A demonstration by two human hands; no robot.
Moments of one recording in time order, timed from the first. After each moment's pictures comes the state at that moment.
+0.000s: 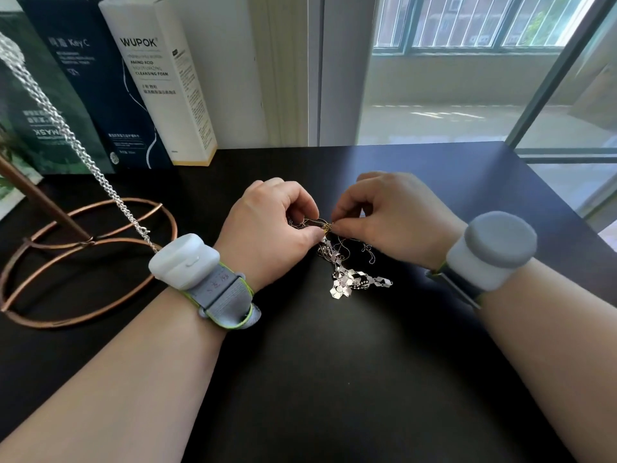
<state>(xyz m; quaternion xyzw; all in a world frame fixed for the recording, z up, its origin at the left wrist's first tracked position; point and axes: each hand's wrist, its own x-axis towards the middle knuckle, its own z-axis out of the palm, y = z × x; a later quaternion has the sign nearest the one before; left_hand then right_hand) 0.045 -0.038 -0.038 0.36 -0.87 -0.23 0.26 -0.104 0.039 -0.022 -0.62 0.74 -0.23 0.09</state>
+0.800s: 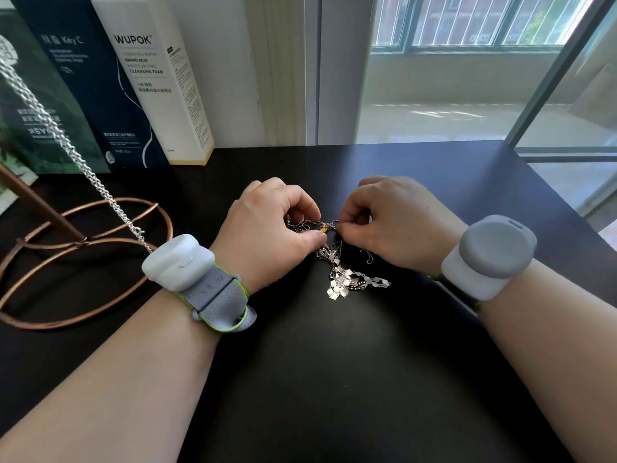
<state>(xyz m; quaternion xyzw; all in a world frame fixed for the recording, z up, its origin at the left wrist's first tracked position) 0.045 -0.035 -0.039 0.36 -0.88 -0.22 0.23 -0.107 0.041 -0.027 -0.65 0.74 -0.17 0.05</state>
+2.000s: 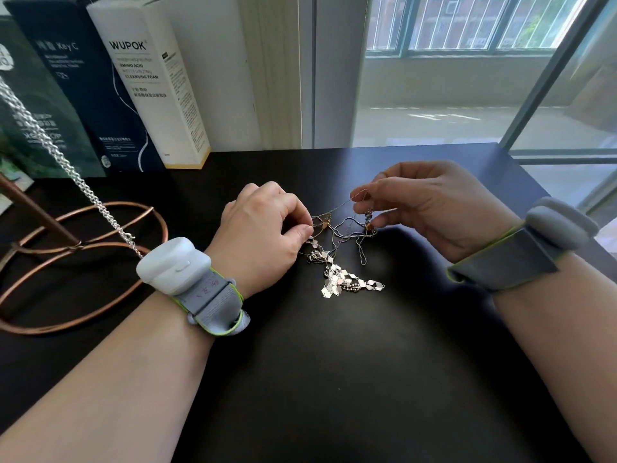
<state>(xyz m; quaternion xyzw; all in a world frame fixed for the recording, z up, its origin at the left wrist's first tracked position) 0.045 -0.040 -0.043 0.35 -0.89 -0.19 0.21 -0.124 0.057 -0.016 -0.36 0.63 -0.57 0.38</state>
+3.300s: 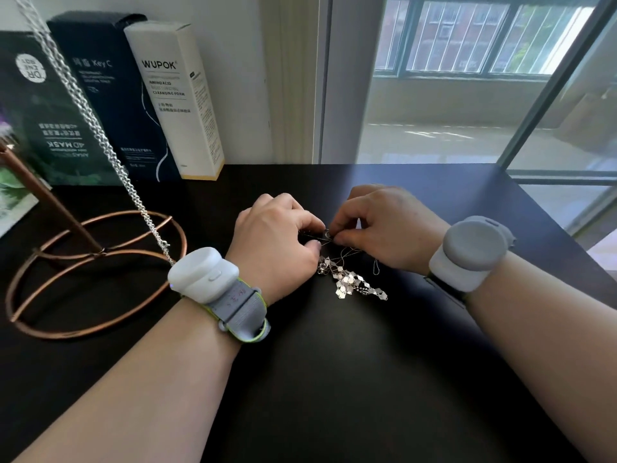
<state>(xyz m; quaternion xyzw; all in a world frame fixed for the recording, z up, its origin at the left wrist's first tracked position) 0.046 -0.041 -0.044 0.37 -0.88 -0.17 0.23 -0.108 0.024 -0.022 -0.68 0.72 -0.15 0.05</state>
